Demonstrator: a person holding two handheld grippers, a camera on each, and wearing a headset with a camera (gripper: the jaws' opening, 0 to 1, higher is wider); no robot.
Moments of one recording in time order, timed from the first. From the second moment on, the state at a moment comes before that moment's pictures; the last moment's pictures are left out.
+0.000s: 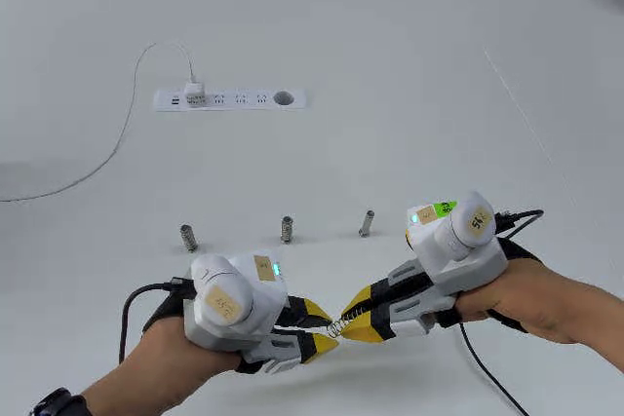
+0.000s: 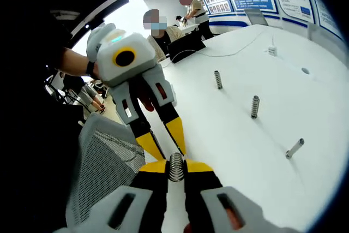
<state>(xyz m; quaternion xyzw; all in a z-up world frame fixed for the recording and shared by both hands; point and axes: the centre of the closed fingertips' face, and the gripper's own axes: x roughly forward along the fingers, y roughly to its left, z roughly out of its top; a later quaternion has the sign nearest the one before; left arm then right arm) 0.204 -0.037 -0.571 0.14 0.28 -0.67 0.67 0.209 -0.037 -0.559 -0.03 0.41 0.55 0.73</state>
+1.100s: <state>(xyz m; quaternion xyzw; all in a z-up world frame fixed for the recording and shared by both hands) 0.232 -0.026 -0.582 0.11 0.30 -0.60 0.73 0.241 -0.092 -0.581 -0.03 0.45 0.45 0.77</state>
